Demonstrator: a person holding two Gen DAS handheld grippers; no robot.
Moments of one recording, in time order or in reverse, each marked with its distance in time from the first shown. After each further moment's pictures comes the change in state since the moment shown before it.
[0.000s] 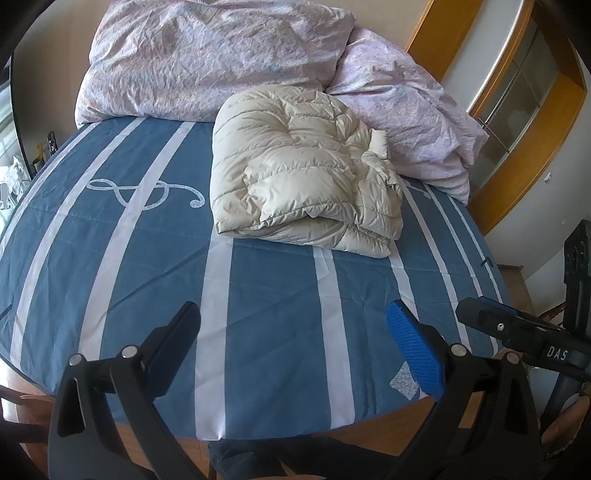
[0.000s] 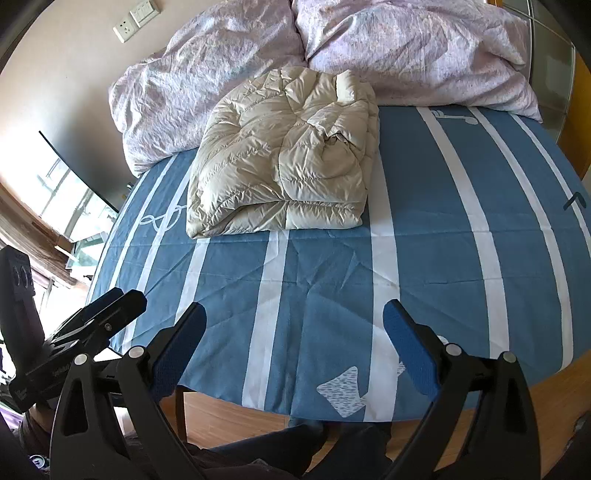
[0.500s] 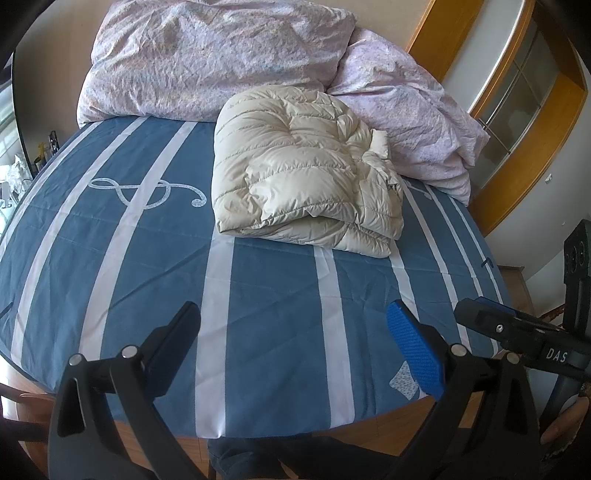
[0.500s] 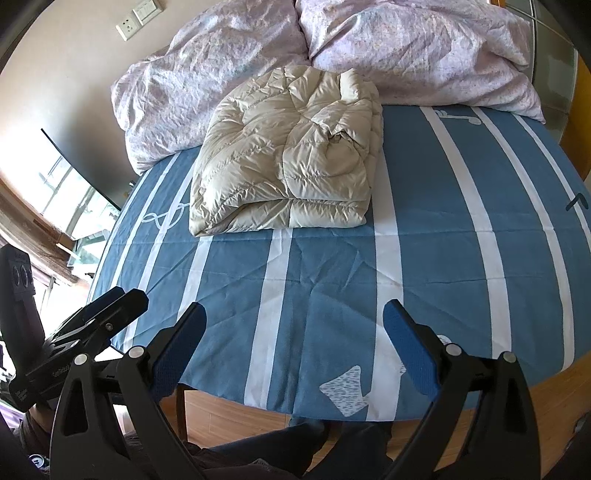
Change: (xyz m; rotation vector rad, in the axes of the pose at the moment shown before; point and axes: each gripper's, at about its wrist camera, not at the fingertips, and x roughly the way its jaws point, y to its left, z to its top) left arm -0.001 0.000 0.000 -0.001 0.000 0.000; right arm 0.001 0.004 -0.002 -0.007 0.001 0.005
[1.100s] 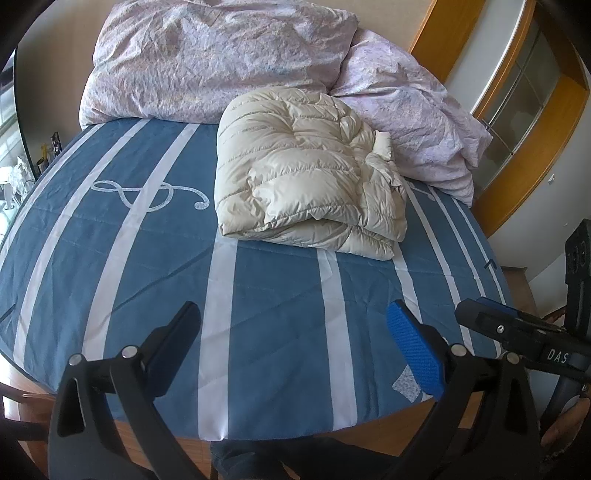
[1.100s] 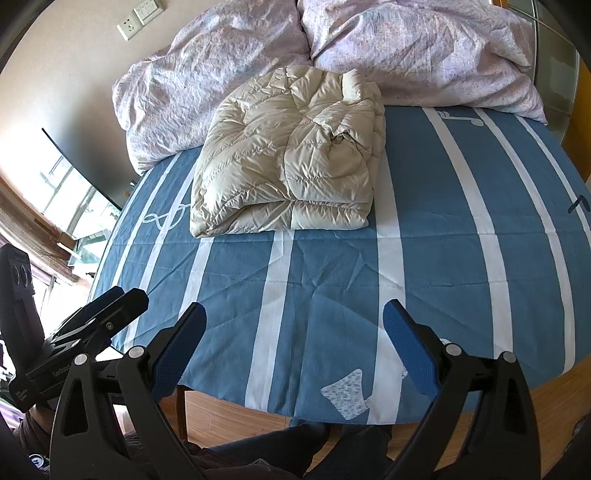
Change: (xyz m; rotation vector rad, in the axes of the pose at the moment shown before) left arm -0.001 0.003 0.001 -0.004 -0.003 0.007; right arm 0.001 0.001 0.002 -0.001 0.001 0.002
